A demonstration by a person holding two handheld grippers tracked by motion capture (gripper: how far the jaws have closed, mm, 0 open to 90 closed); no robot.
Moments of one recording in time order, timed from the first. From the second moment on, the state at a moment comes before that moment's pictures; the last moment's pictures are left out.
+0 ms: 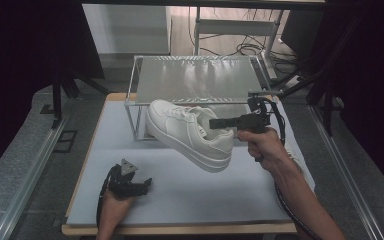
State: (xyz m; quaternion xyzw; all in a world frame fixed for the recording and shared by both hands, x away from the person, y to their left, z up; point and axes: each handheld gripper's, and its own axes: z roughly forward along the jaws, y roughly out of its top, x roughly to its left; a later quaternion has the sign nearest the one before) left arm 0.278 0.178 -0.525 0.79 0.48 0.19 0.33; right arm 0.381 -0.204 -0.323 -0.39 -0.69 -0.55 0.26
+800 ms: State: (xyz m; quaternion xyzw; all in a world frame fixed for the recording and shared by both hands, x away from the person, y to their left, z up) left arm 0.278 0.179 -0.524 0.80 0.47 0.19 0.32; right arm 0.435 -0.196 -0.301 -0.46 -0.65 -0.57 0.18
